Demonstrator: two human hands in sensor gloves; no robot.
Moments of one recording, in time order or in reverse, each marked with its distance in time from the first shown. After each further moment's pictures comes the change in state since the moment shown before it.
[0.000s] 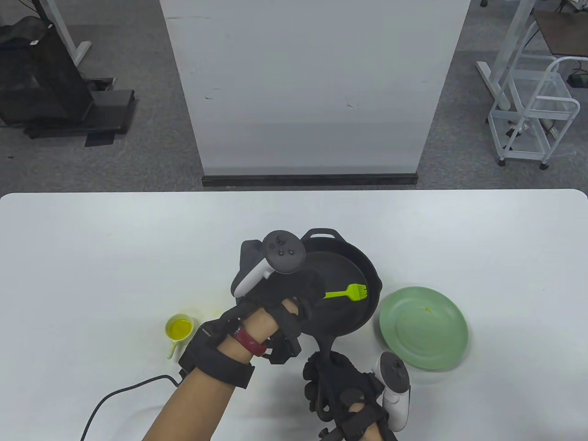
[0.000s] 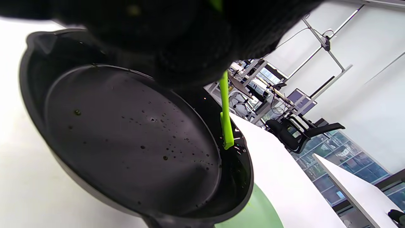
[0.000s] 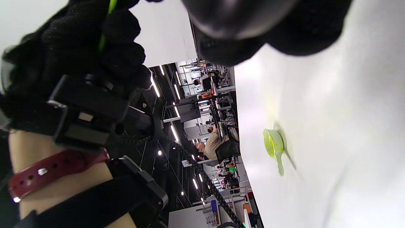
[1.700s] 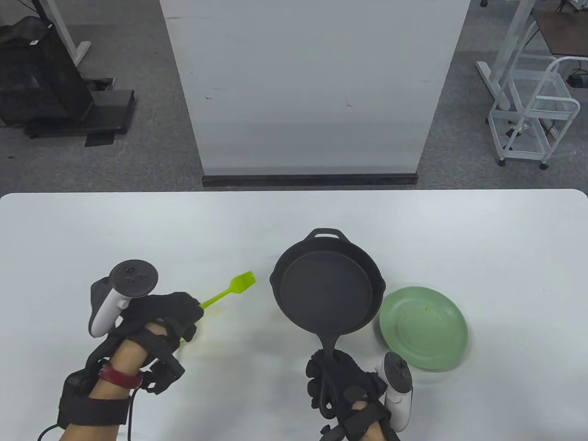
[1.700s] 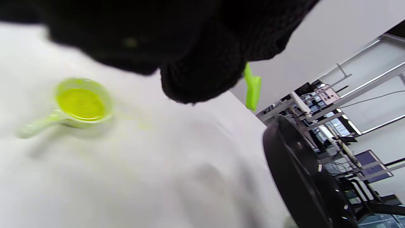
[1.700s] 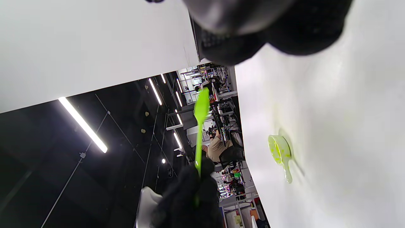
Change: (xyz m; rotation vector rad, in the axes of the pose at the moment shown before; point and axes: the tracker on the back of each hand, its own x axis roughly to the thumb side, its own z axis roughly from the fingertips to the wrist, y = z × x) left_hand -0.210 0.053 0.120 0.040 0.322 0.263; right_hand 0.000 -0.006 0.000 -0.033 0.002 -0.044
